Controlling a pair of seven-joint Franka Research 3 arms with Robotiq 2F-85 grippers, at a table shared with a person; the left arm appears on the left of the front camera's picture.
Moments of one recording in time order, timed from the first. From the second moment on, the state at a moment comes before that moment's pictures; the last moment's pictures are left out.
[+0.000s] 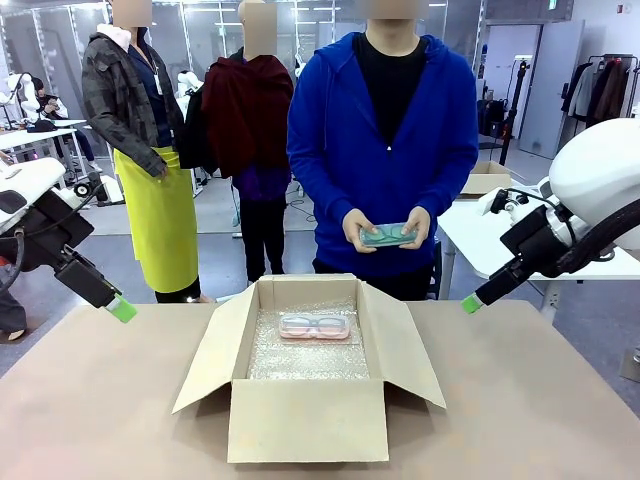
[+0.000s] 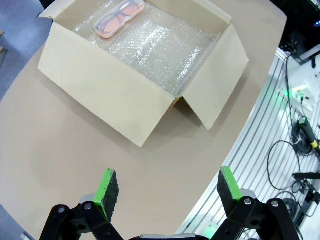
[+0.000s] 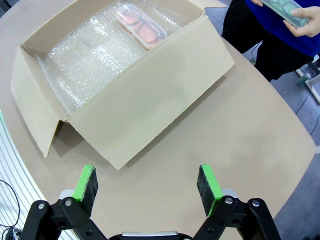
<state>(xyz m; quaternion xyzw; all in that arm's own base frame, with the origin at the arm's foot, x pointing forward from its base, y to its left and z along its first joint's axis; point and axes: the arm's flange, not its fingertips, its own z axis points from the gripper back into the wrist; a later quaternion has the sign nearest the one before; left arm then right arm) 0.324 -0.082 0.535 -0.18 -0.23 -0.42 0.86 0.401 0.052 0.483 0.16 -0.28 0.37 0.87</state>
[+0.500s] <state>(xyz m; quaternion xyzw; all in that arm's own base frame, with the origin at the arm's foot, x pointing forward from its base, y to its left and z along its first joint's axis) 0.324 -0.082 0.535 -0.18 -0.23 -0.42 0.86 0.401 0.052 0.483 0.16 -0.28 0.37 0.87</state>
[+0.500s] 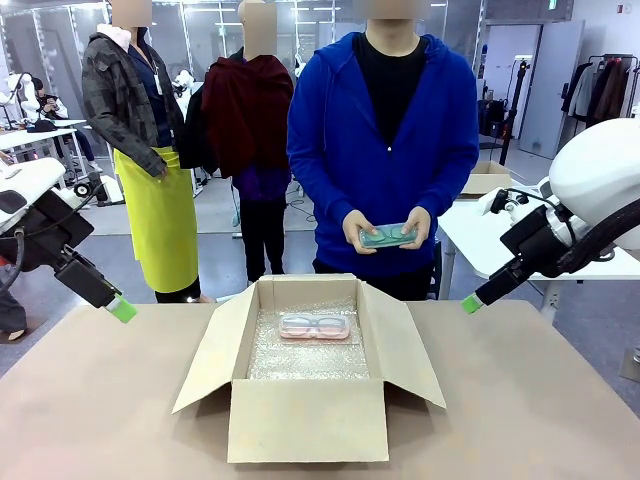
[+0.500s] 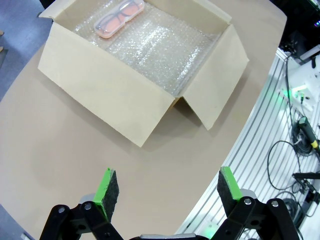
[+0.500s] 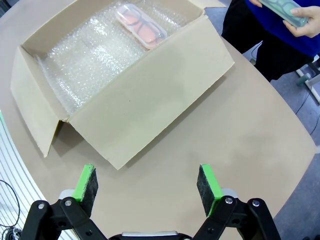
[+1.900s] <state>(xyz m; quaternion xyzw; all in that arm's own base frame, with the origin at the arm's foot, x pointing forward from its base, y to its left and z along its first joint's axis) 0.324 -0.082 0.535 -0.18 -0.23 -0.42 0.86 0.401 0.052 0.483 0.16 -0.28 0.37 0.87</state>
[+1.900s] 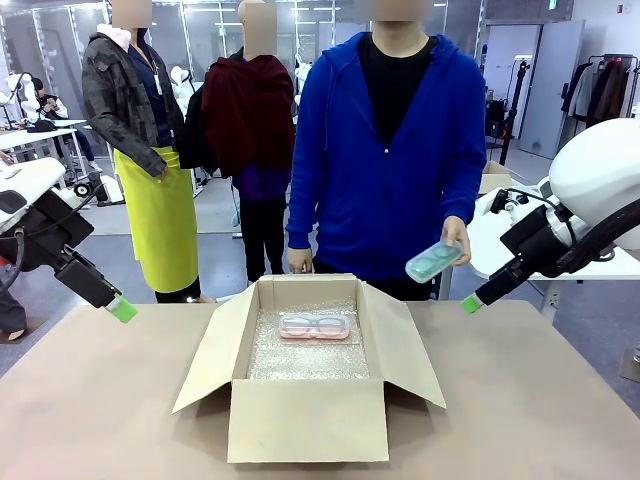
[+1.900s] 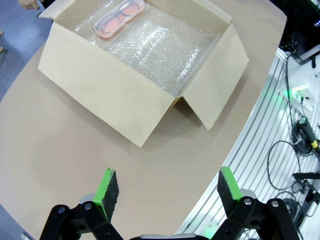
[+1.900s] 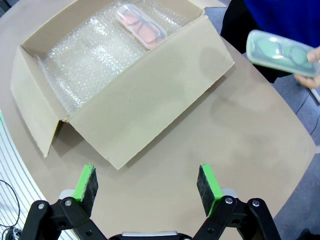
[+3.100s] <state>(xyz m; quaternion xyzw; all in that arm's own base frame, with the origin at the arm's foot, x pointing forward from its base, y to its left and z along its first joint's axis) 0.324 -0.082 0.535 -0.18 -0.23 -0.42 0.86 0.401 0.052 0.483 0.16 -0.28 0.37 0.87</state>
